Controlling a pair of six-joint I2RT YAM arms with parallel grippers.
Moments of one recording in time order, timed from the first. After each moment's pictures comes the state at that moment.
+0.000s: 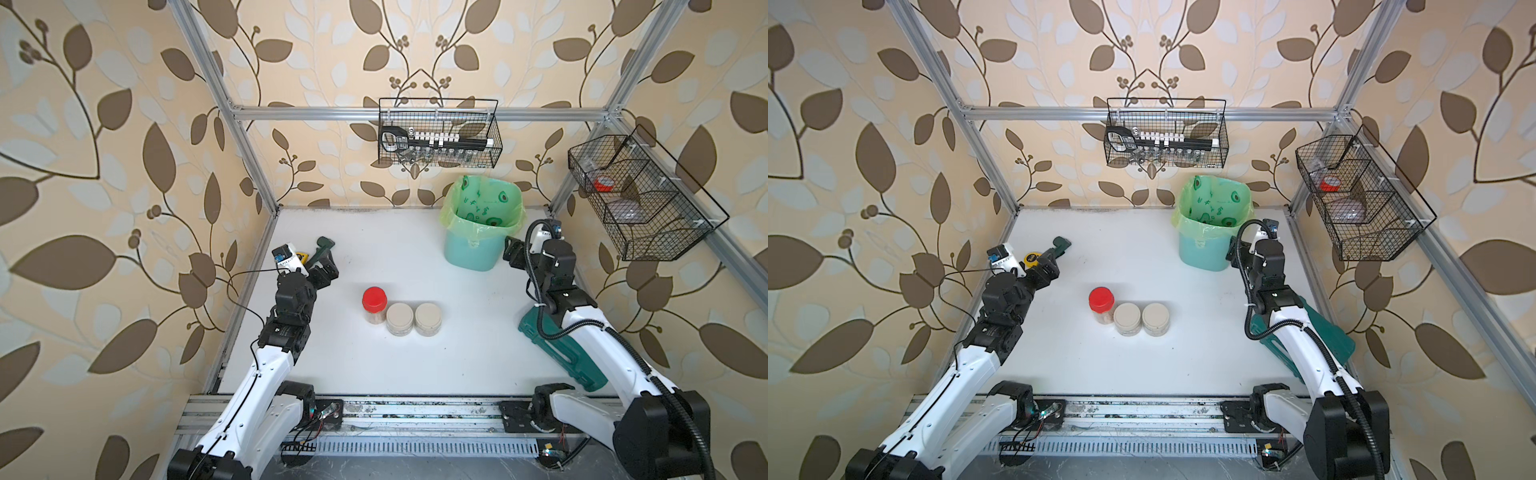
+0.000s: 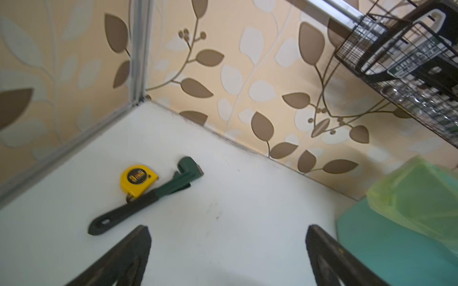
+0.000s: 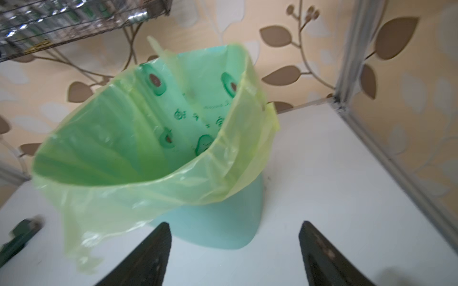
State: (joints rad) left arm -0.12 0.80 0.51 0.10 -0.11 -0.54; right arm 0.08 1.11 0.79 -0.04 0.07 0.31
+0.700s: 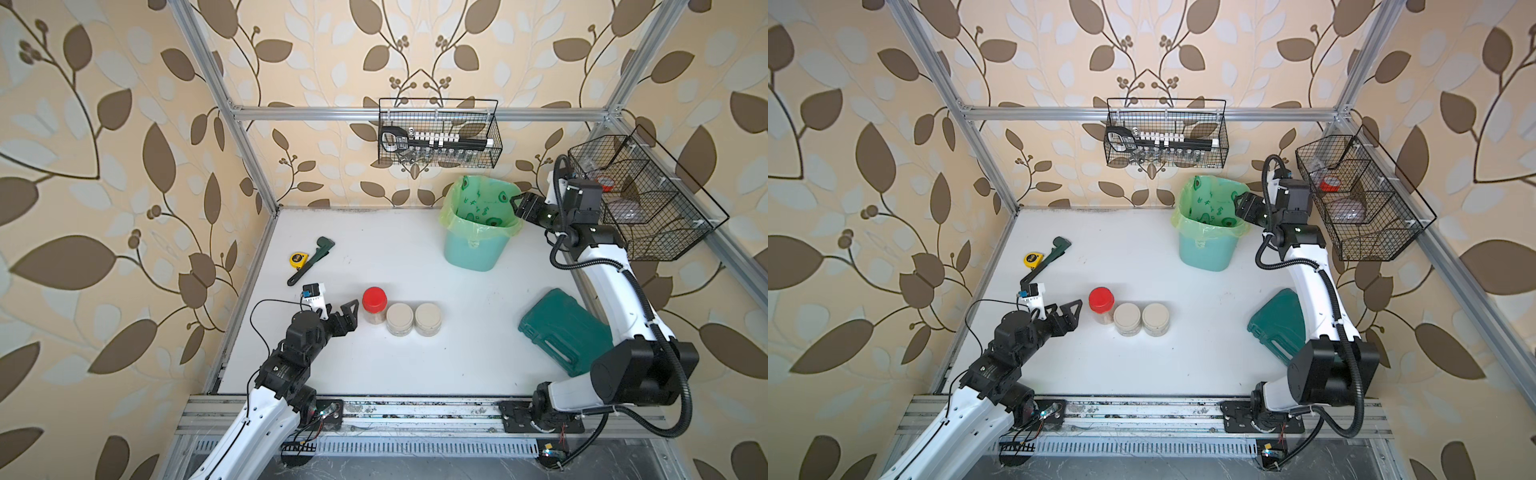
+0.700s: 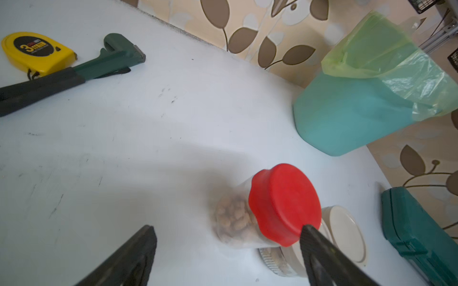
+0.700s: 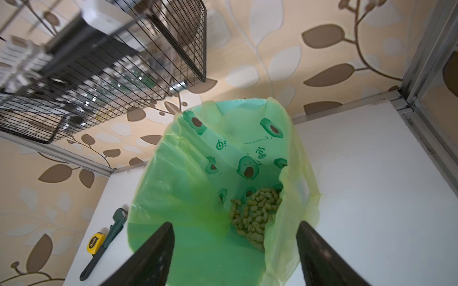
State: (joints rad) left arm -0.34 0.41 0.26 -0.25 -0.01 -0.53; right arm -0.08 1.52 1.51 -0.50 -0.23 0.38
